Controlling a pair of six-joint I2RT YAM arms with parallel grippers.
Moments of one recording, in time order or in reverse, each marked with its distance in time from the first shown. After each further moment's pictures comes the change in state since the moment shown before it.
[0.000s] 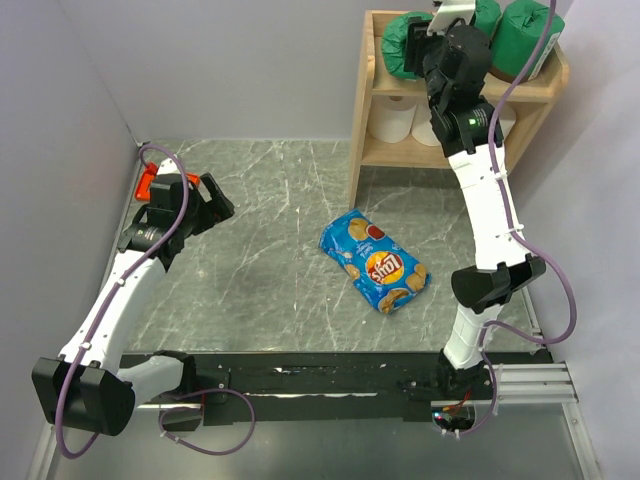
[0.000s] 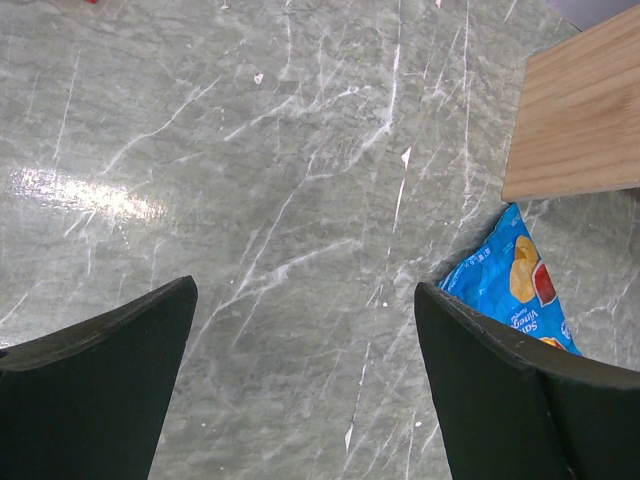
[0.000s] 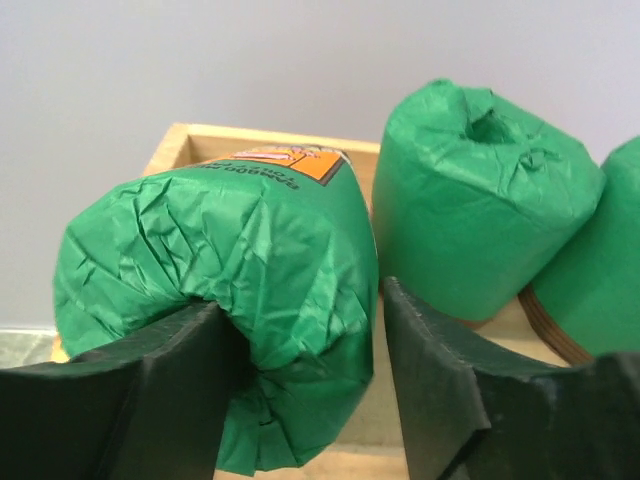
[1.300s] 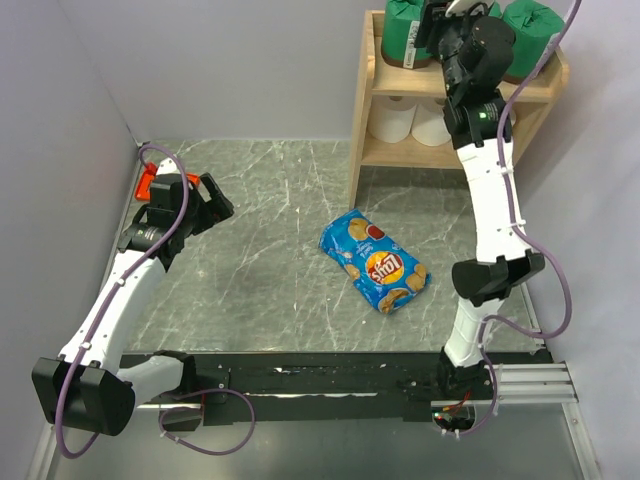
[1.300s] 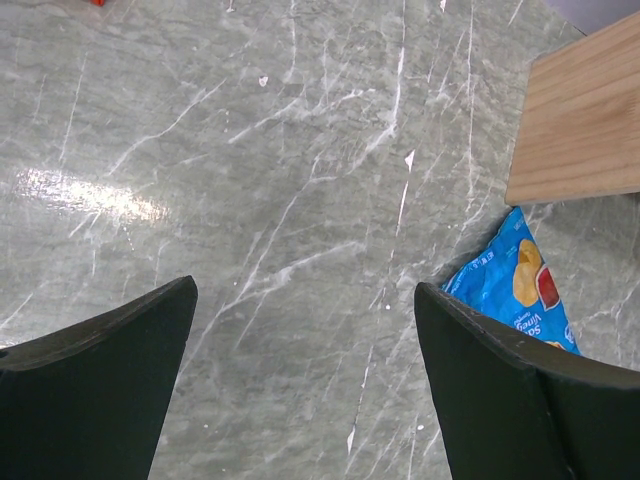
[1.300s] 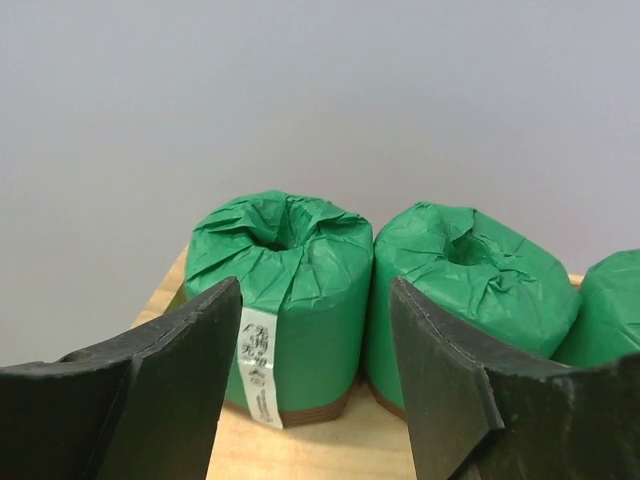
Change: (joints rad) left arm 0.000 0.000 0.000 0.000 -0.011 0.000; right arm -0.077 0.058 0.082 0.182 -0.172 0.026
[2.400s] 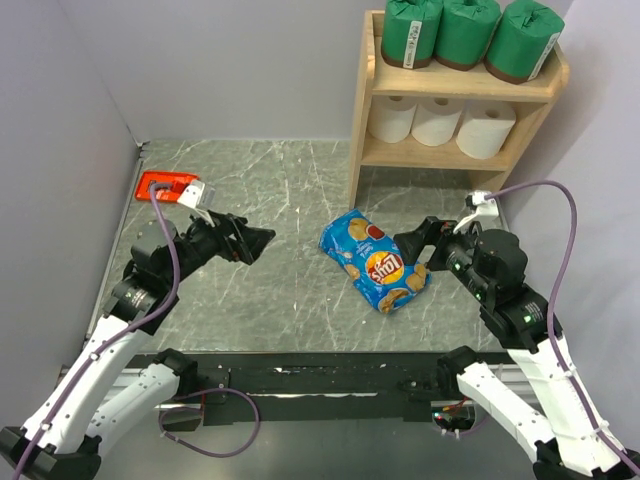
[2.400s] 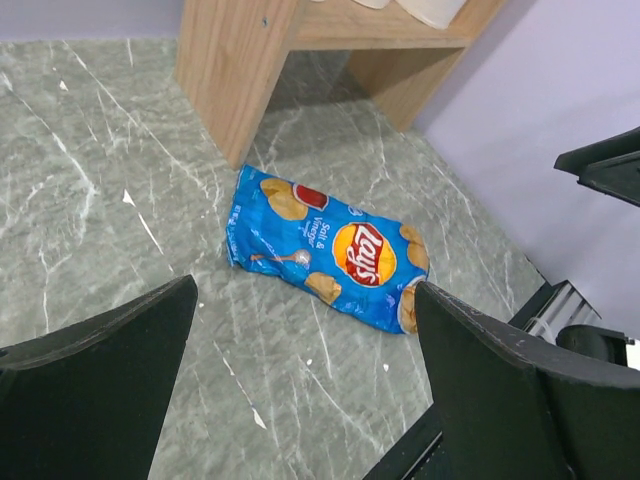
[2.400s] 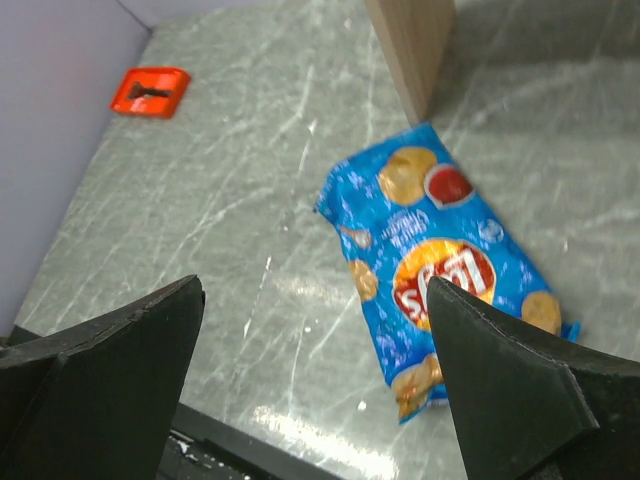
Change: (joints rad) left arm -0.258 -0.385 -0.210 0.324 0.364 0.196; right arm 0.190 -1.279 -1.527 -0.348 -0.149 0.570
